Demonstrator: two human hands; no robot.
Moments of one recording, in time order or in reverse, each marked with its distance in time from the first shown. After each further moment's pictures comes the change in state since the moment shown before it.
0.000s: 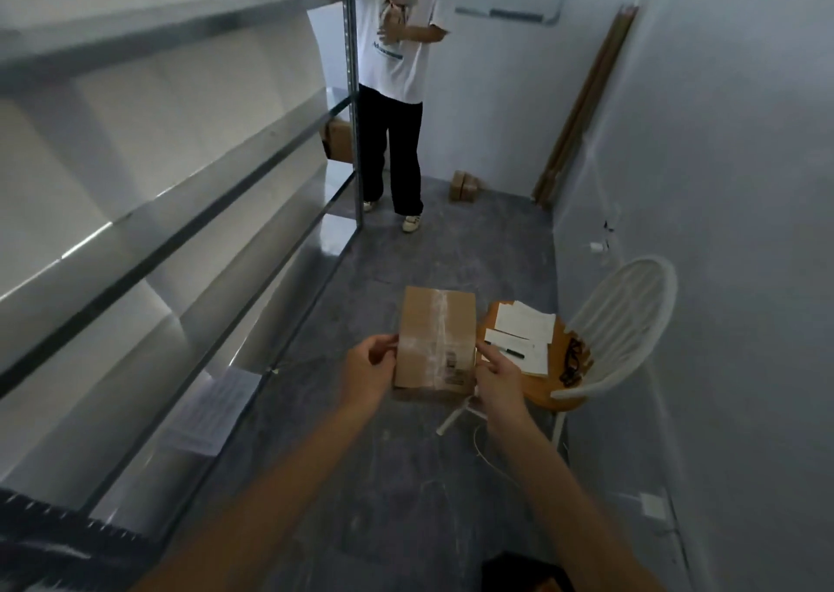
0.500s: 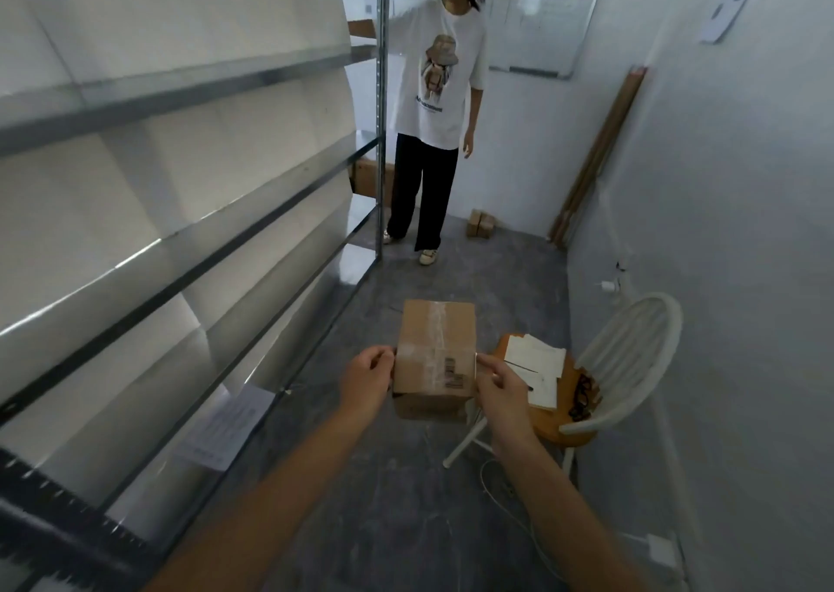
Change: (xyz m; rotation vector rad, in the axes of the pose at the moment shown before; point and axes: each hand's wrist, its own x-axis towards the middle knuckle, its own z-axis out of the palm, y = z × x) left_hand -0.033 0.024 -0.026 -0.067 0.031 -0.033; right_hand -0.047 -0.015 -0.009 -0.006 -0.041 -0.180
